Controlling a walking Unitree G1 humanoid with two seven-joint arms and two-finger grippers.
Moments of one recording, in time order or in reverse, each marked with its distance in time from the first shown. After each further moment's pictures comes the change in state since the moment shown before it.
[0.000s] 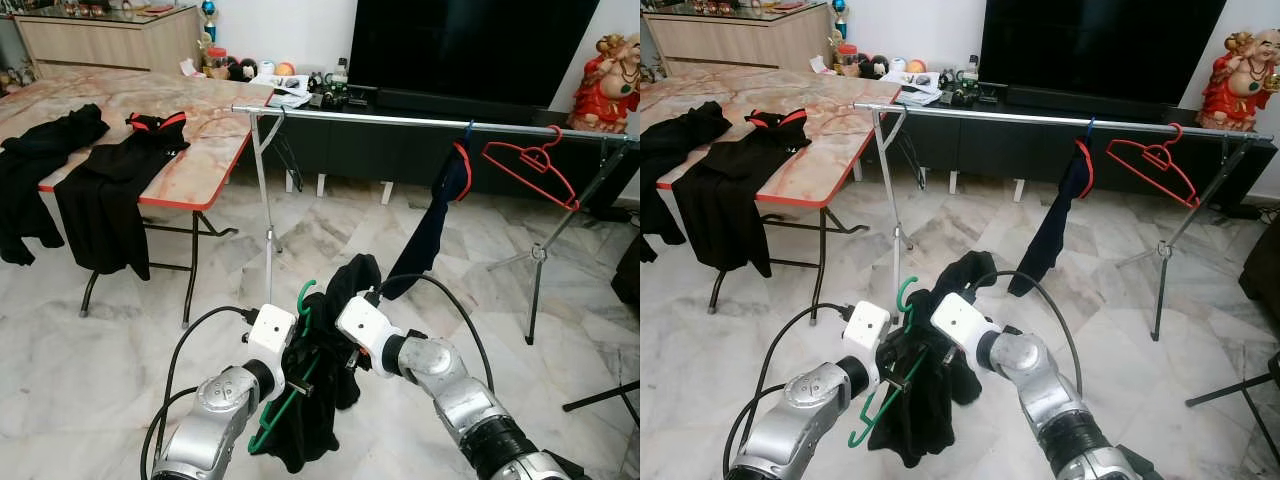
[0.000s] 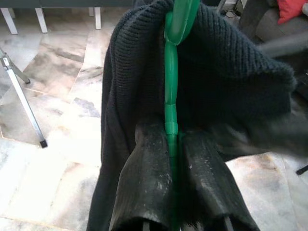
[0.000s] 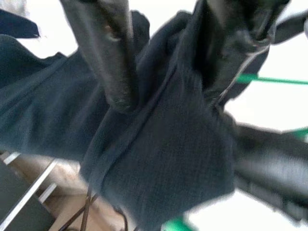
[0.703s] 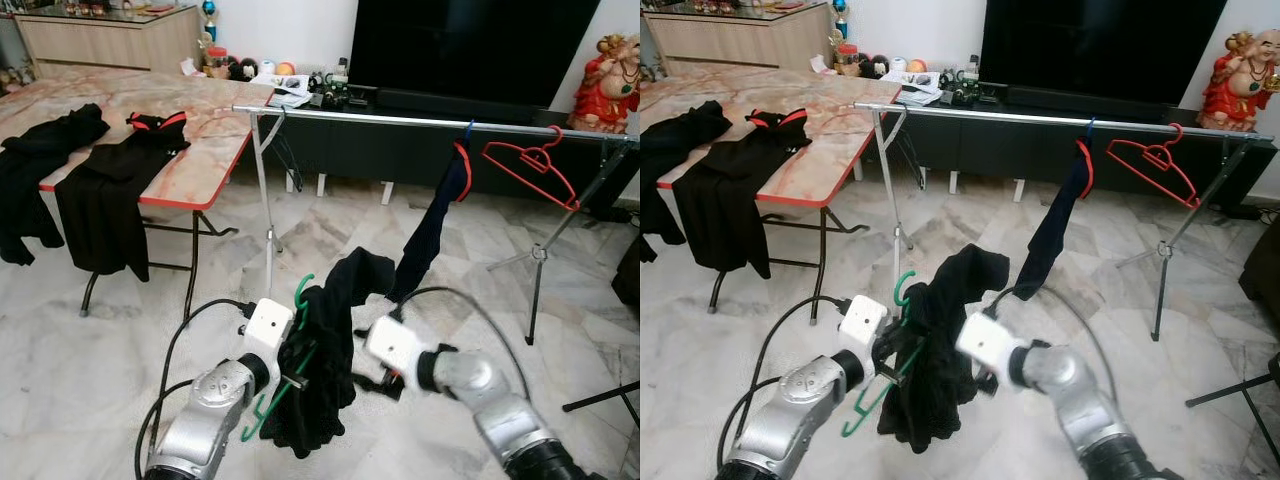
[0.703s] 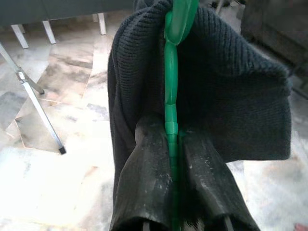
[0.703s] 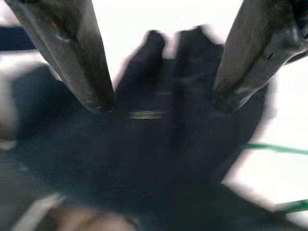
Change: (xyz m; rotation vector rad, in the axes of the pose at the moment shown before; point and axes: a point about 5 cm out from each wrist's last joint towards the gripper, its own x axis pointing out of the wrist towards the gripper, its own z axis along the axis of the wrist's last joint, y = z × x) left arm -0.003 0.007 0.002 0.108 0.017 -0.013; right arm -0.049 -0.042 -0.012 0.001 0.006 -0.127
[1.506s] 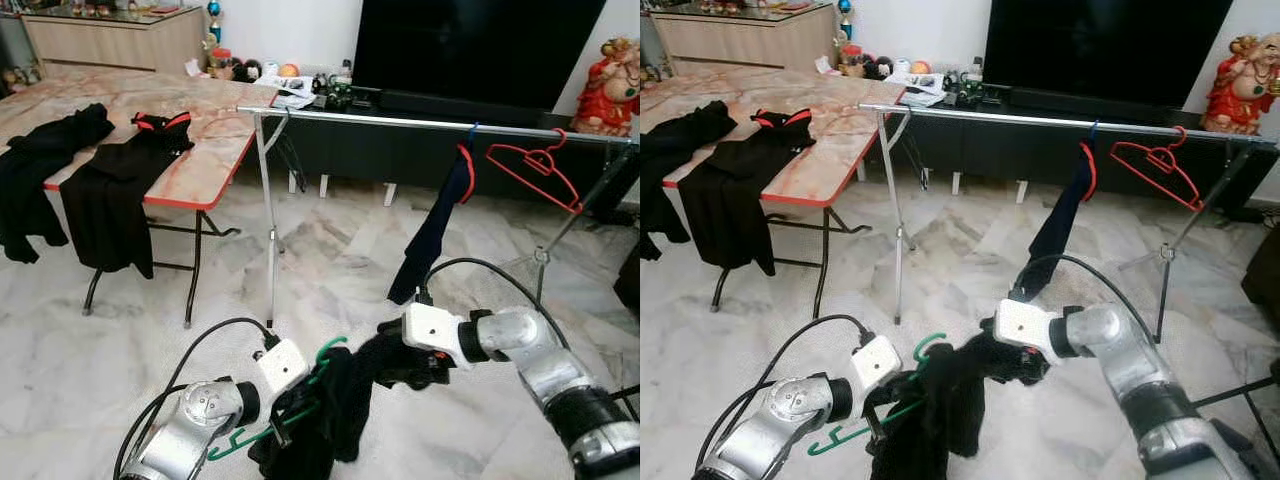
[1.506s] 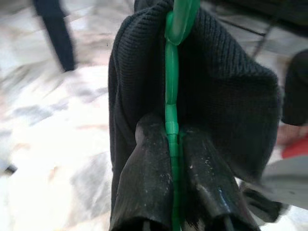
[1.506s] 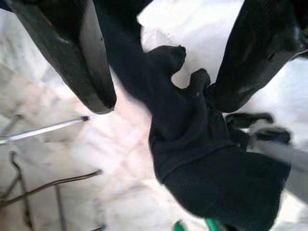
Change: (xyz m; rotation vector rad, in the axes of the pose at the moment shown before) left arm -0.016 -0.023 -0.015 0.248 0.151 -0.449; right arm -0.022 -0.019 0.002 -0.244 0.064 0.500
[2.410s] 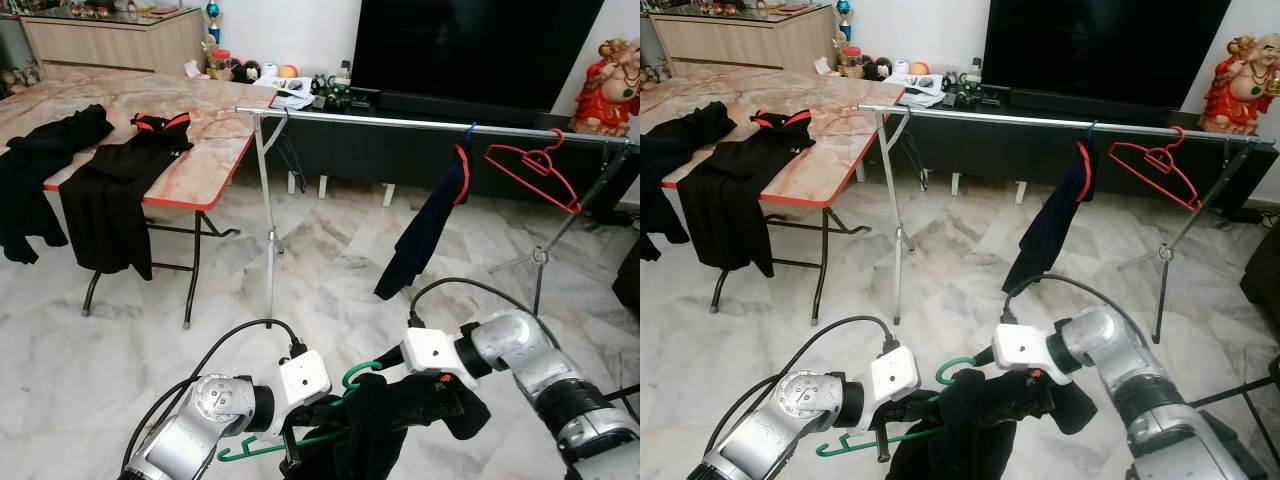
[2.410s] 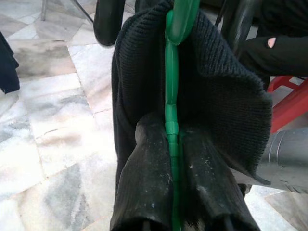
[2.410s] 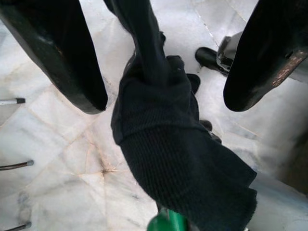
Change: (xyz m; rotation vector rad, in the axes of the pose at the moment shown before) left arm 0.001 -0.016 0.018 0.053 0.005 -0.198; right arm 0.018 0.020 -0.009 0.012 -0.011 0.261
